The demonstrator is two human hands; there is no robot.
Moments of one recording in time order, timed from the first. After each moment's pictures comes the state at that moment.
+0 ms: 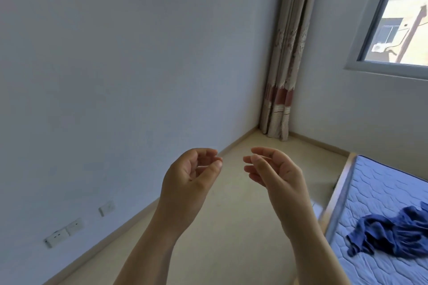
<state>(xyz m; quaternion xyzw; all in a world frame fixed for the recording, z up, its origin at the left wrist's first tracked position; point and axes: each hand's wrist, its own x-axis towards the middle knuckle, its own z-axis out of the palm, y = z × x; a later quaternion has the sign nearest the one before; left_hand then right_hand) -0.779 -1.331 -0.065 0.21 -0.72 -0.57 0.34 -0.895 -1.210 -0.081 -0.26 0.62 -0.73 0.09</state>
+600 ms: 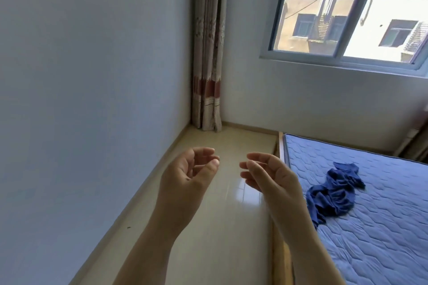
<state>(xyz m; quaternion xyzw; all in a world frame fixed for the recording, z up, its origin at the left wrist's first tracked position) -0.970 -1.529 -0.077 0.03 -0.74 -0.65 0.20 -1.012 -1.362 -0.091 -0.14 0.71 -0.69 -0.05</state>
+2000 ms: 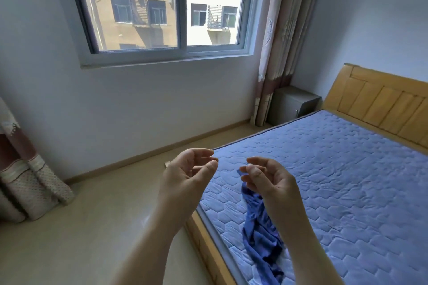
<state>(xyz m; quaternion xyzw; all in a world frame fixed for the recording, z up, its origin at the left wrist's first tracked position) -1.663 -1.326 -0.086 -0.24 -0.66 -0.70 -0.12 -1.562 -1.183 -0.107 0.20 0.69 -0.61 -0.33</state>
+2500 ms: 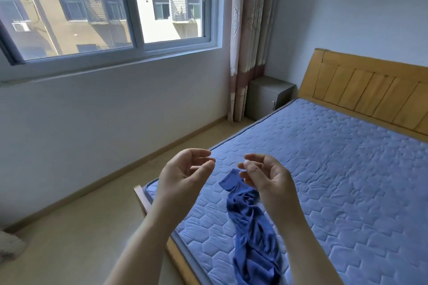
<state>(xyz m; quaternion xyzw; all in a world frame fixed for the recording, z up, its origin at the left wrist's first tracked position) -1.793 -1.147 -0.099 -0.30 -0.67 -0.66 -0.19 -1.674 -1.017 -0.129 0.27 0.66 -0.59 -0.37</state>
